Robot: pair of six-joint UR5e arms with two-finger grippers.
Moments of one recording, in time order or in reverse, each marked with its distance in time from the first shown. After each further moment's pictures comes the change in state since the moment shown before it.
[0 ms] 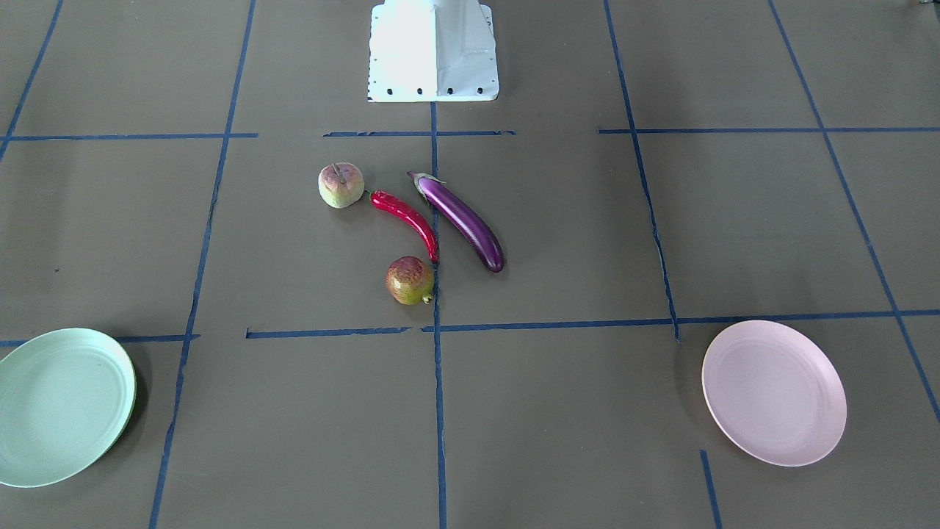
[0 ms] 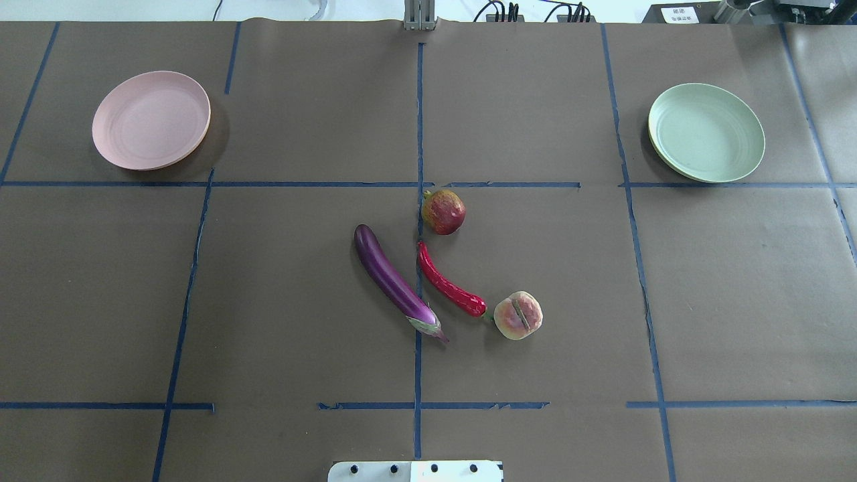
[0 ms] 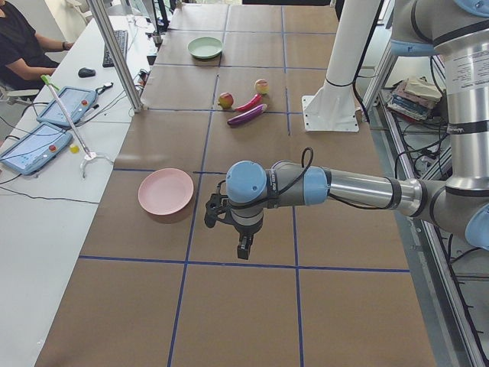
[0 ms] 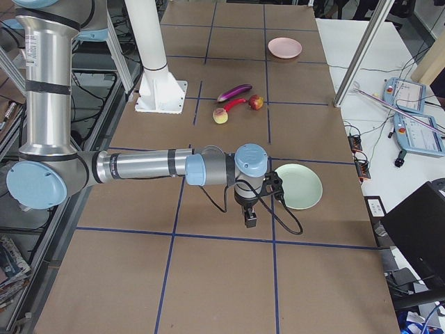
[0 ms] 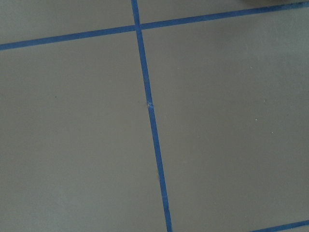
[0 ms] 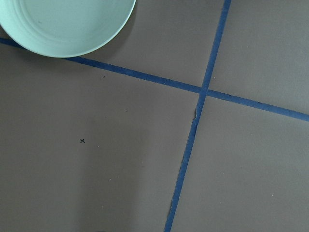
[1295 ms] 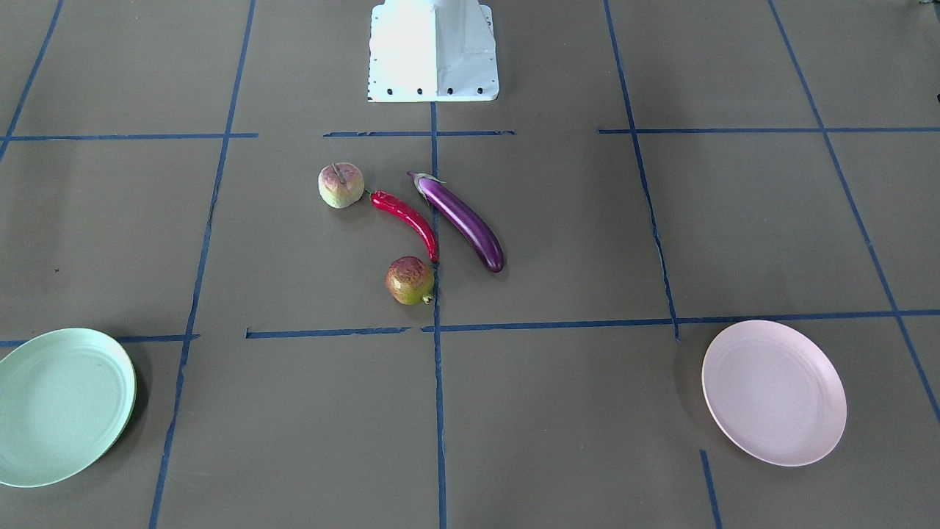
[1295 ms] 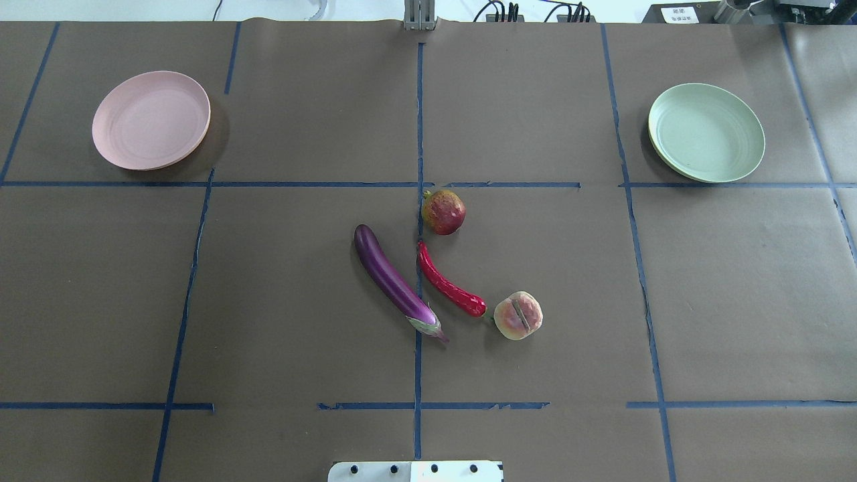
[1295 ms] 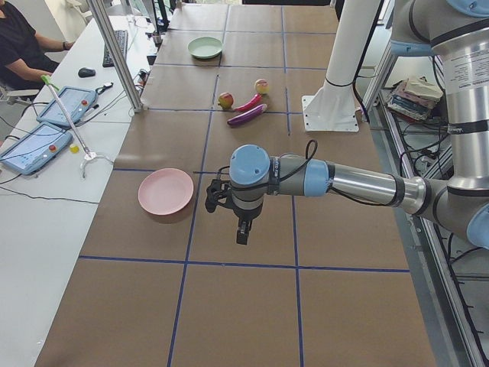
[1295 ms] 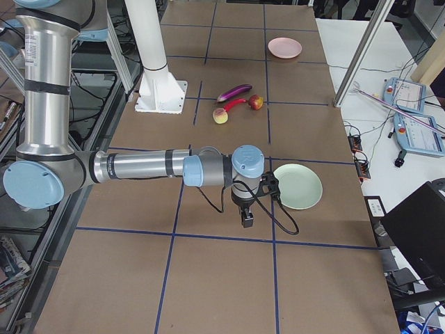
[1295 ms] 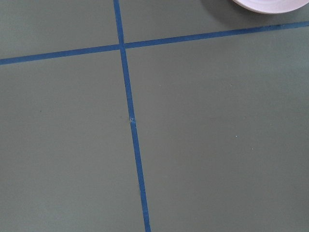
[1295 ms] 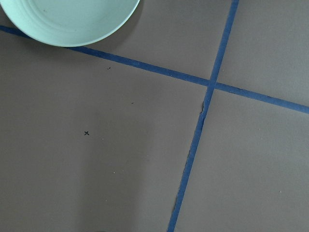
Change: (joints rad) left arm 0.049 0.026 -0.056 -0.031 -0.007 -0.084; right arm -0.017 -0.018 0.006 0.008 0.003 0.002
